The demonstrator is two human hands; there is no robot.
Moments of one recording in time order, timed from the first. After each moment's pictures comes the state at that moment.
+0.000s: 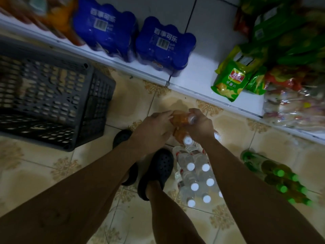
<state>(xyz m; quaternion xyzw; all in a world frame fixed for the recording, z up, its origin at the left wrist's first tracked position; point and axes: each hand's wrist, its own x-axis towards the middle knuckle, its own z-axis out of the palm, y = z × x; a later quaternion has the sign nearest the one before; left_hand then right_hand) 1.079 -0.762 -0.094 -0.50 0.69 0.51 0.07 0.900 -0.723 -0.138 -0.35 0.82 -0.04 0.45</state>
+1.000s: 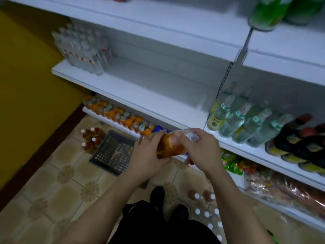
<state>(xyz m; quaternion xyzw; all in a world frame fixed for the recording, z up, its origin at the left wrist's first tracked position) 1.185 -0.752 0.418 -0.59 0.76 0.24 -0.14 1.009 -0.736 0.470 -0.46 0.69 -0.34 0.44</state>
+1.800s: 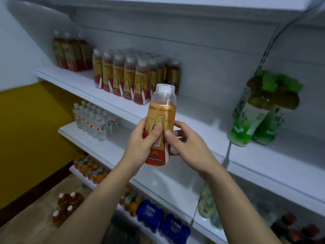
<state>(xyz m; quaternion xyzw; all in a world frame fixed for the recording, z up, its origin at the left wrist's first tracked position) 1.183 -0.886 0.627 -0.38 0.55 0.48 -0.57 1.026 -0.874 0.652 -0.65 0.48 -0.41 0.43</state>
